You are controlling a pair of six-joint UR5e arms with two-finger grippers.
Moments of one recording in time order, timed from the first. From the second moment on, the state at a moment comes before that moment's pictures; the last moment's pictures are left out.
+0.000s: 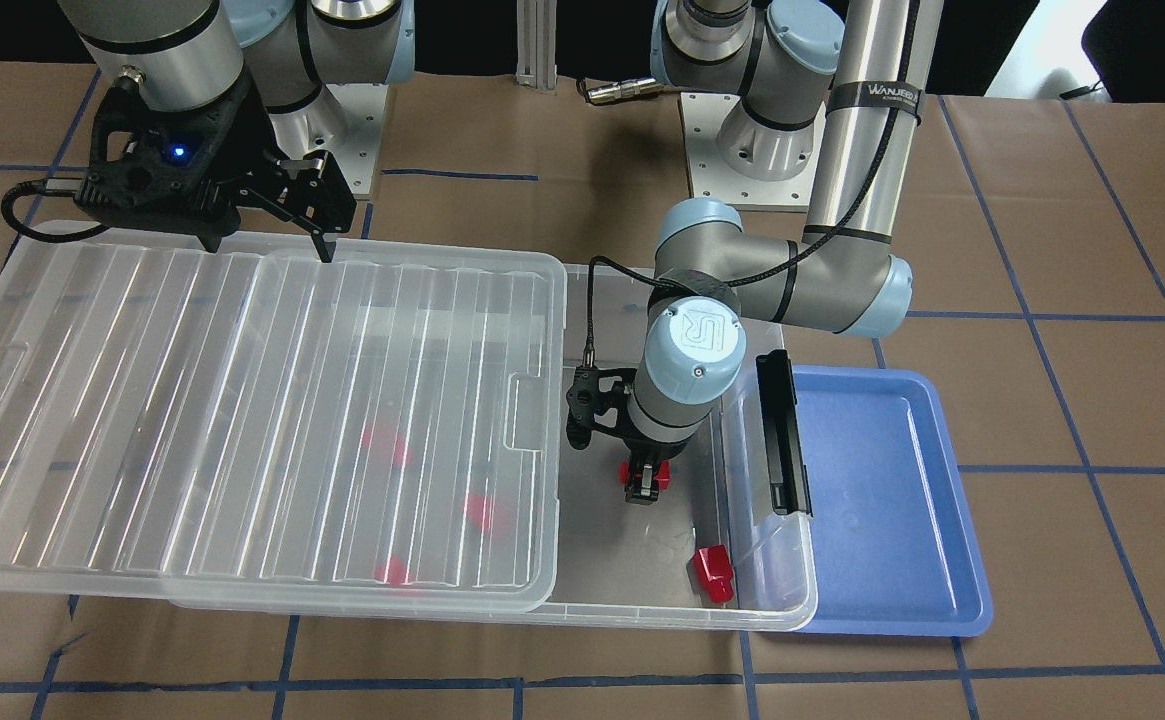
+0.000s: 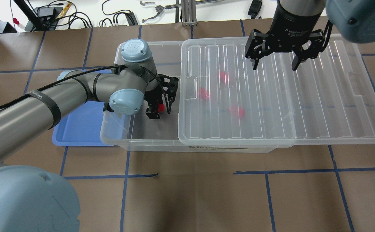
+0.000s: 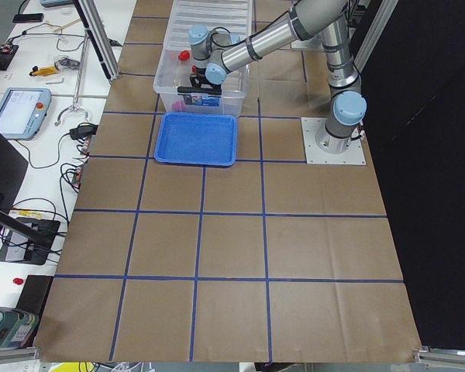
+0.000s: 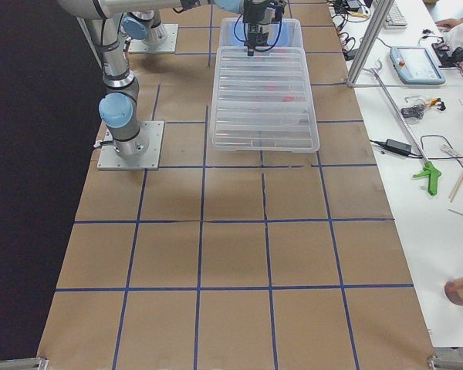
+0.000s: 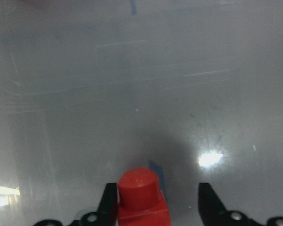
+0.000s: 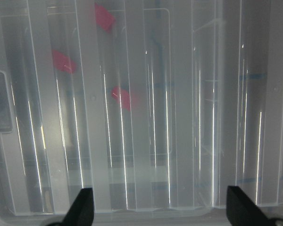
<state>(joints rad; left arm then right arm) -1.75 -2.06 -1.75 -0.96 1.53 1.54 1.64 -1.52 1.46 -1.49 -1.58 0.15</state>
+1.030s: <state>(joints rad) -1.73 -1.76 -1.68 -1.28 1.53 1.53 1.63 -1.52 1.47 -1.49 -1.58 0.14</state>
